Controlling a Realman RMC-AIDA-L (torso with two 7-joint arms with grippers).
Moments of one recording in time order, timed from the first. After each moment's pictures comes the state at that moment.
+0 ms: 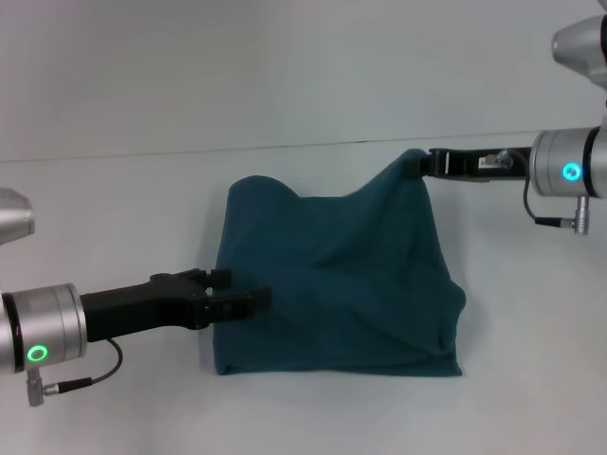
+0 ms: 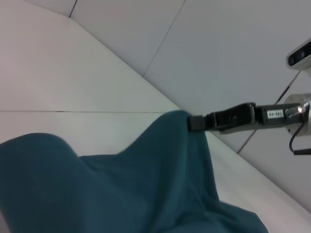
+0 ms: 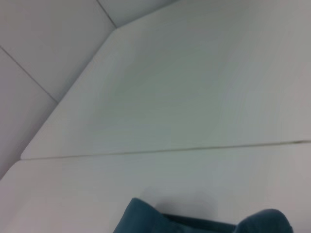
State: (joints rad) left arm -0.52 -2.14 0.84 0.68 1.91 1.36 -1.74; right arm 0.81 2.02 -0.63 -0.56 -2.21 -1.07 2.17
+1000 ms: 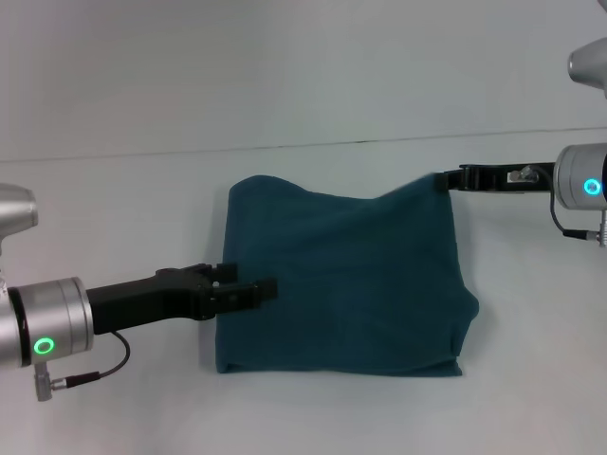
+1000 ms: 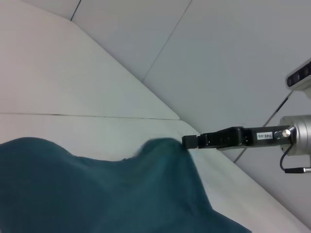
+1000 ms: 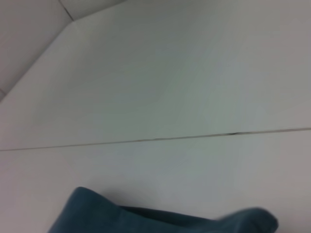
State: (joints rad) left arm -0.54 -2.15 0.82 0.67 1.90 1.36 -1.77; right arm 0.77 2.01 -0.69 -0.57 -2.24 -0.97 2.18
